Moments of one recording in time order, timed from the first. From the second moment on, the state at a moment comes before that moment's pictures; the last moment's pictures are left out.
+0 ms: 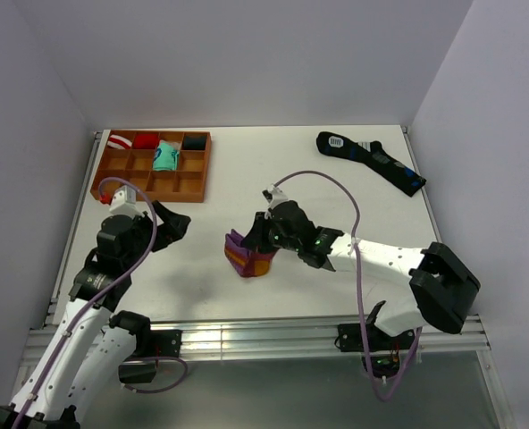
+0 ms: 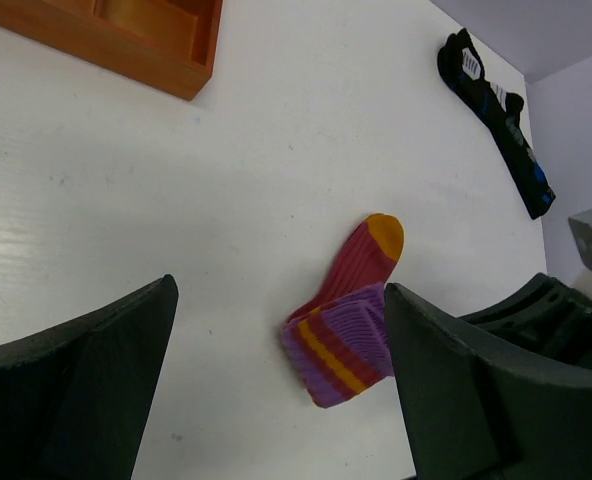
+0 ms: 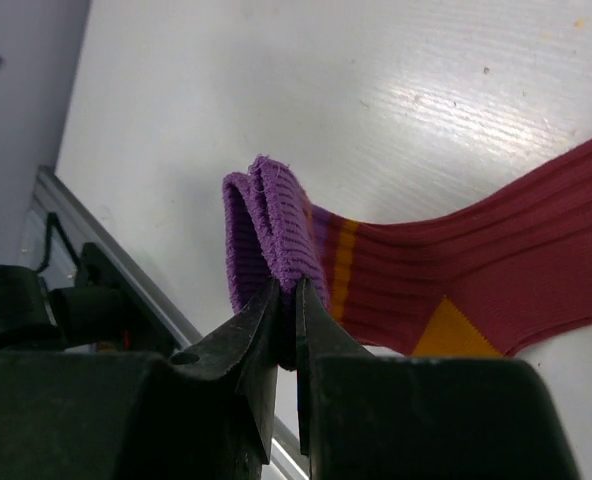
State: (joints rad) left arm -0.30 0.59 0.64 -0.42 -0.01 -0.70; right arm 0.91 1.41 0.79 0.08 -0.05 0.73
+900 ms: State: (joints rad) left arm -0.80 0.91 0.36 0.05 -0.24 -0.90; right arm 0.61 1.36 0.72 0.19 -0.28 0.81
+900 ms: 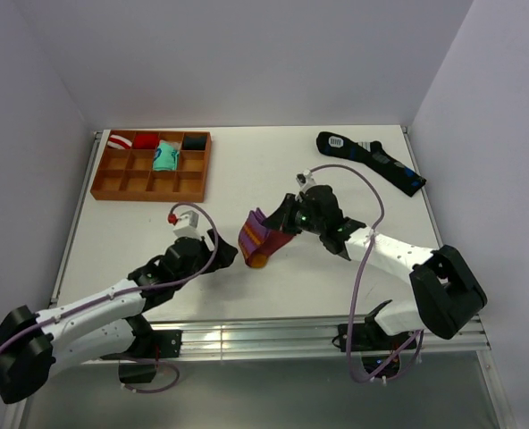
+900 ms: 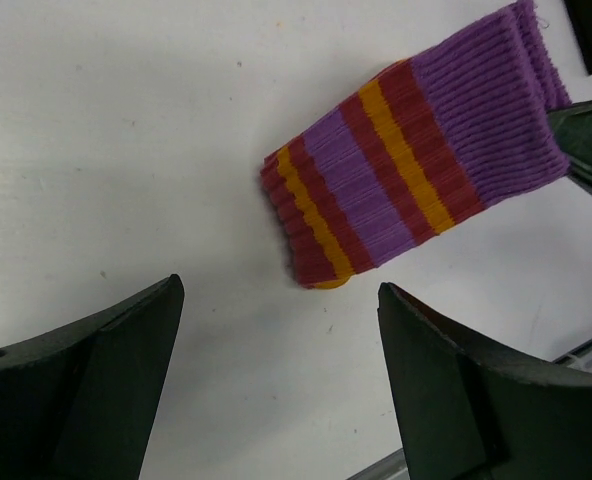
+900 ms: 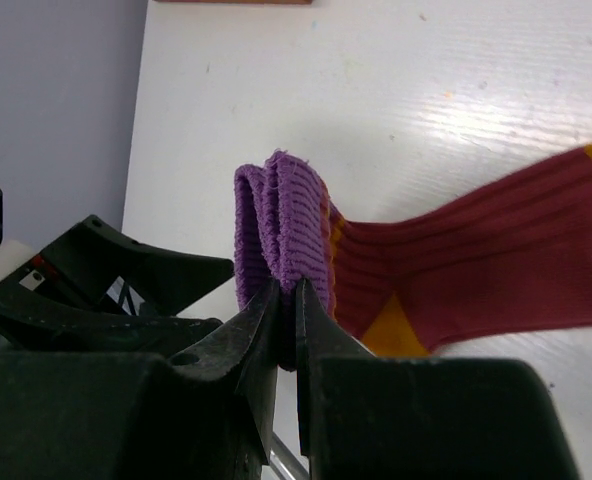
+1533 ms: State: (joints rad) left arm -1.15 1.33 0.51 0.08 -0.62 -1.00; right arm 0.52 1.36 0.61 0.29 -0.35 0.90
